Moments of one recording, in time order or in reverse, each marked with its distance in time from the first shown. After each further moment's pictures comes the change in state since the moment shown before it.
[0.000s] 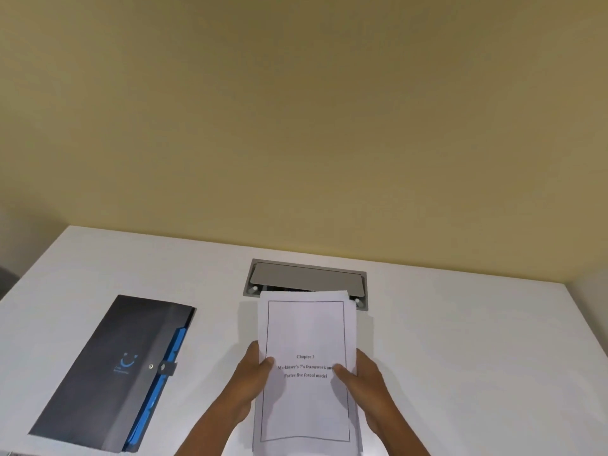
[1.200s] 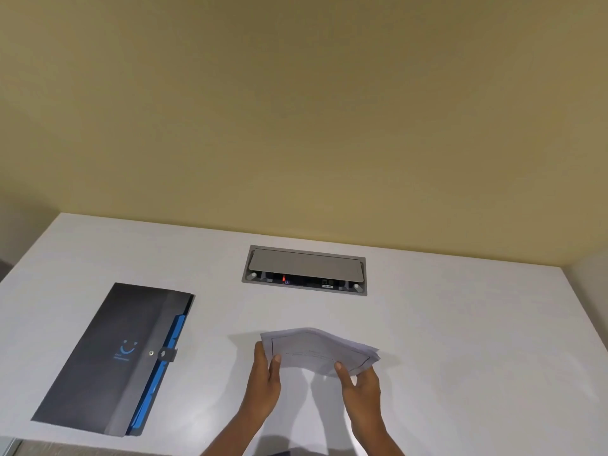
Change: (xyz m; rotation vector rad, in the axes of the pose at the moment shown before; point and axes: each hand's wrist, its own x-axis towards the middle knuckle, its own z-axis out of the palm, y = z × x) left_hand 0.007 -0.058 0.044 0.011 0.144 0.304; right_hand -0.008 0.063 0.028 0.183 0.273 -0.052
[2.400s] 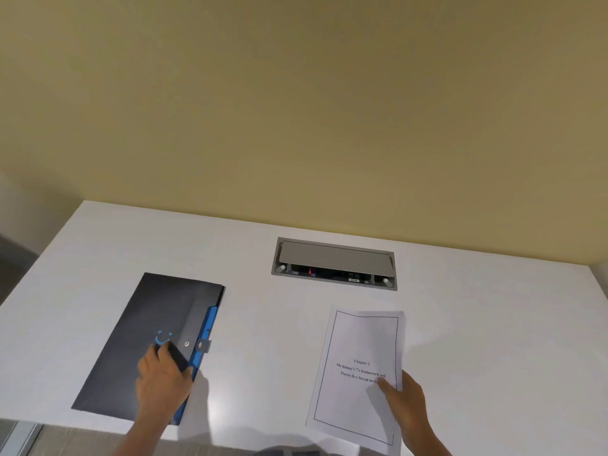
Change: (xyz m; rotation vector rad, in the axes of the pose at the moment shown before) left_hand 0.046 -0.146 -0.250 0.880 0.269 -0.270; right_hand 0.007 0.036 -0.003 -0.355 0.100 0.137
